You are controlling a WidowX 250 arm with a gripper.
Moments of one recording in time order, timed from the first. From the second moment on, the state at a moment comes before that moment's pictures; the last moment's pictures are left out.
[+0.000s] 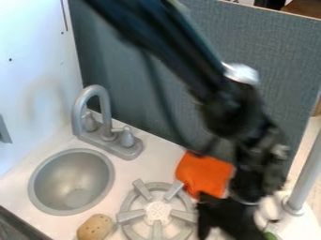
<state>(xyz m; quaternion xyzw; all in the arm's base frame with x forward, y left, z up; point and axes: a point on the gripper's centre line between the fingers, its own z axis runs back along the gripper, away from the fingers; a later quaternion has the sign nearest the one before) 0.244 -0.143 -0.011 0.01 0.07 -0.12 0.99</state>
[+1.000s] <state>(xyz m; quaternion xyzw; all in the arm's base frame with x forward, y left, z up) 0.249 0.094 -0.052 0.04 0.10 0.01 0.99</state>
